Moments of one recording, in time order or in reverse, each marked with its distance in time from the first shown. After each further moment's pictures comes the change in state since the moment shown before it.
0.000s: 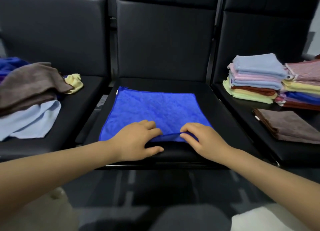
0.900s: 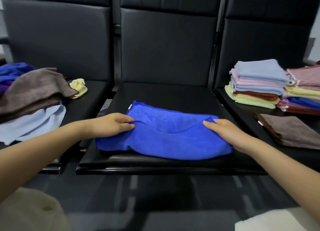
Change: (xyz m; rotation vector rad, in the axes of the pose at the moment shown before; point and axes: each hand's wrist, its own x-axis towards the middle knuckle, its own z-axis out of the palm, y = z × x) left_hand -0.013 -0.065 -0.054 -0.718 -0.287 -0.520; right_hand 0.011 0.032 -0.040 0.646 0.007 0.743
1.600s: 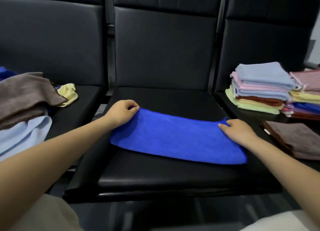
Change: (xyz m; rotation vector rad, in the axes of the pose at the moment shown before) left_hand 0.107 -0.015 -0.018 0.122 0.515 -0.056; right_hand 0.062 0.011 -0.027 -0.680 0.283 0.140
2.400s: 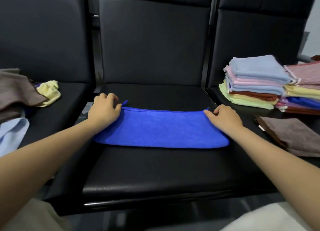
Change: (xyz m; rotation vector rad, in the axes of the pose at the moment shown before) left_hand 0.024 -0.020 0.020 0.292 0.199 -0.042; right_hand 0.039 -0.004 0.008 -0.064 0.146 0.018
